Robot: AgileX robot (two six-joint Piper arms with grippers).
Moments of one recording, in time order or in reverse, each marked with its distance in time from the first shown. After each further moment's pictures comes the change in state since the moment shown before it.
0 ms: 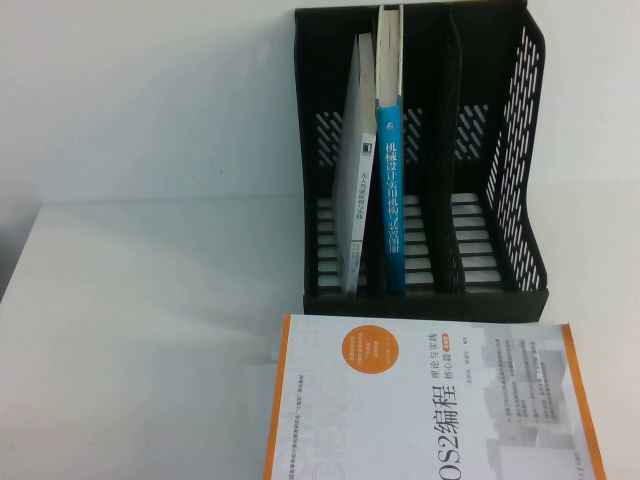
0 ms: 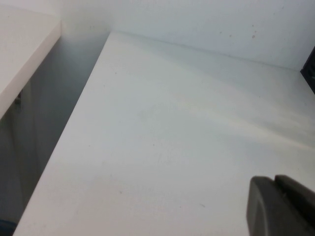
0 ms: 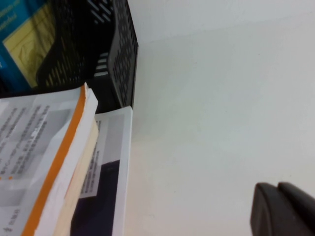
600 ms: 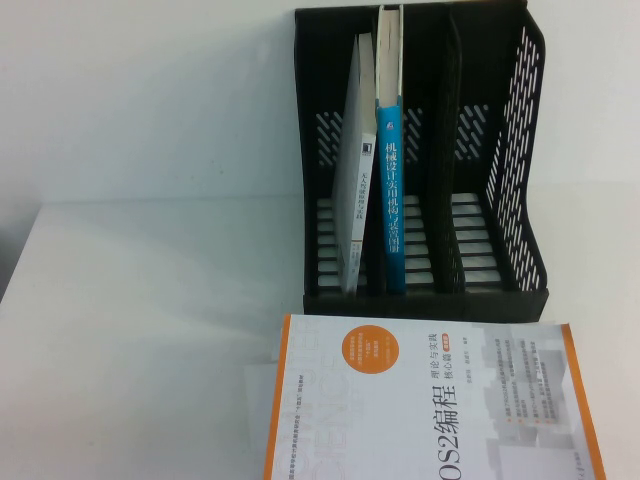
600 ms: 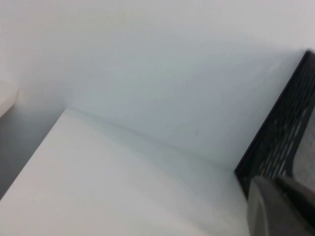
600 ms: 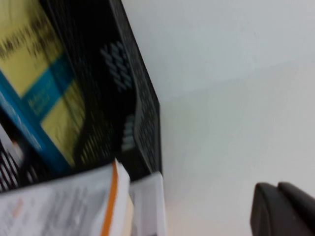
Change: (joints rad) right arm 0.000 0.000 0.011 0.137 -0.147 0.000; left arm 0.000 0.000 0.006 -0.177 -0.259 0.000
